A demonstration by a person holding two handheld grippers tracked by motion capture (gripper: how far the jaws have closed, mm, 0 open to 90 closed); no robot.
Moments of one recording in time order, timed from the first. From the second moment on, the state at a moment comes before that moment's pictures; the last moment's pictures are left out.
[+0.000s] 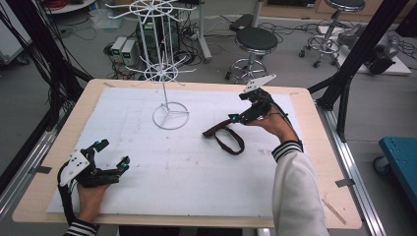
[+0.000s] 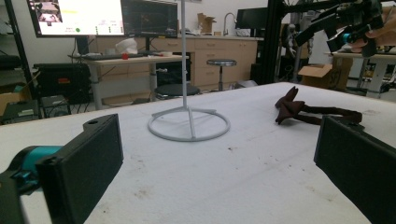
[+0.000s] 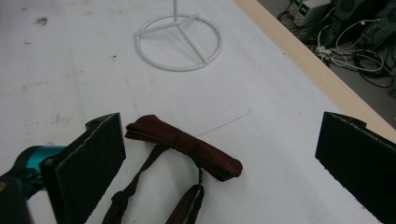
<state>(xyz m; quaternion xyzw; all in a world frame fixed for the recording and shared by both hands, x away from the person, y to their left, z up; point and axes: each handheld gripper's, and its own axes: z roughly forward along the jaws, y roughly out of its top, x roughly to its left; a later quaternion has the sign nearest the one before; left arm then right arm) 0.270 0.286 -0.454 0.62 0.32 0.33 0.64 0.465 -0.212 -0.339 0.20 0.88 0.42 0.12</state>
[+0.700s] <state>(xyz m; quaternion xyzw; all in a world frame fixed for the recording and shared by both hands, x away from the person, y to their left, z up) 0.270 0.286 -0.454 0.62 0.32 0.33 0.64 0.486 -0.191 -0.379 0.18 0.92 0.33 0.10</state>
